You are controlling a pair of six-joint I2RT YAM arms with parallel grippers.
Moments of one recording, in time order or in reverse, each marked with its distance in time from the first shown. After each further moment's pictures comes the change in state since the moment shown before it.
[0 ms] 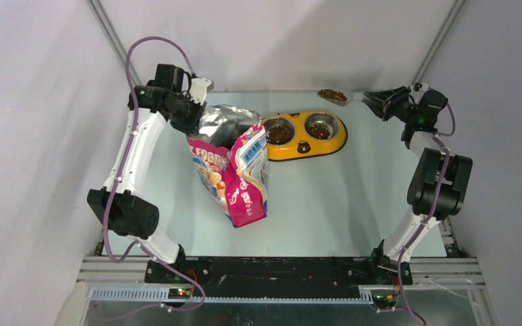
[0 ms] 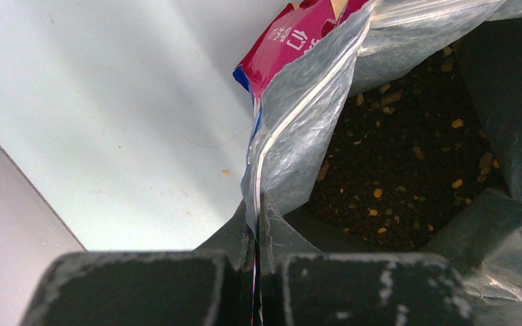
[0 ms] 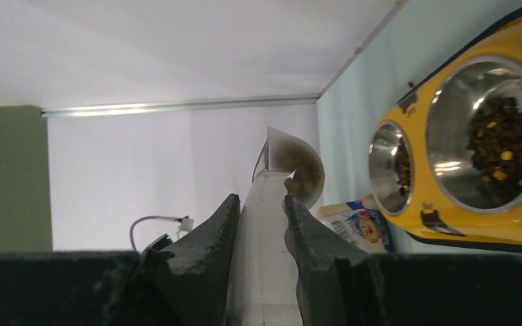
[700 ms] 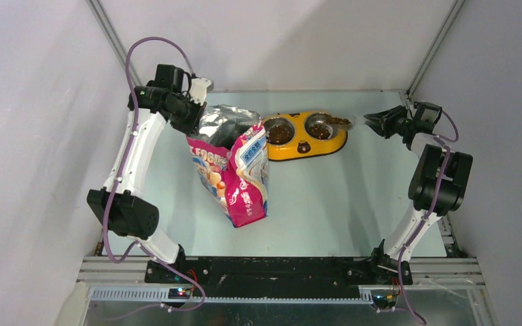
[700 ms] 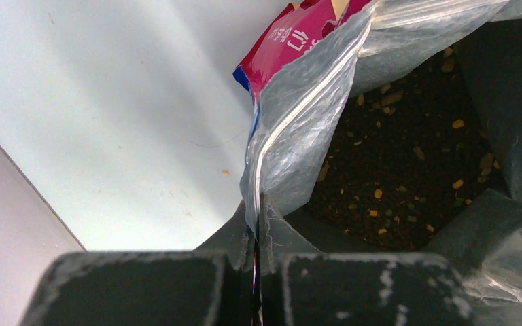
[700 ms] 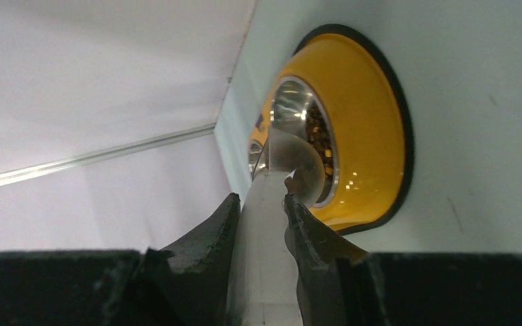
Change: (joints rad) left arm 0.000 -0.003 -0.006 0.003 0.000 0.000; right arm -0.041 0.055 -0.005 -0.382 0.159 -0.386
